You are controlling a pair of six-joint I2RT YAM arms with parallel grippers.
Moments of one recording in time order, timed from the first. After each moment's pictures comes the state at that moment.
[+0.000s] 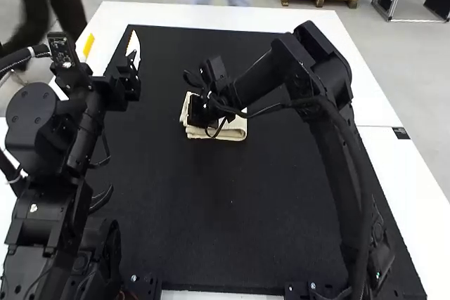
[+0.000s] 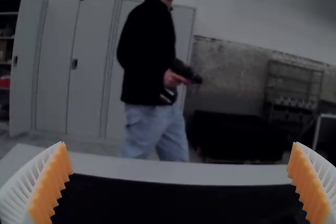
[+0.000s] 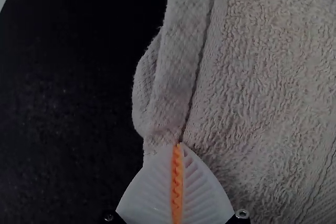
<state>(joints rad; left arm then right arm) 0.02 0.01 0.32 0.02 0.08 -0.18 0.78 2.28 1.45 0.11 -0.14 0.56</state>
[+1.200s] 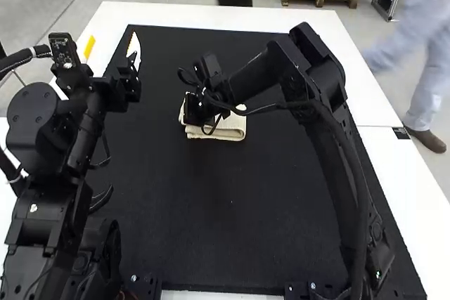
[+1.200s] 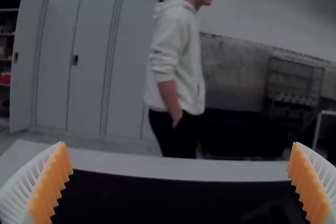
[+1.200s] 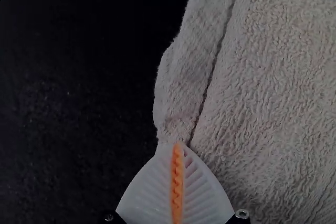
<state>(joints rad) 0.02 0.01 0.32 0.00 0.08 -0.18 0.79 2.32 1.56 0.02 -0.13 0.54</state>
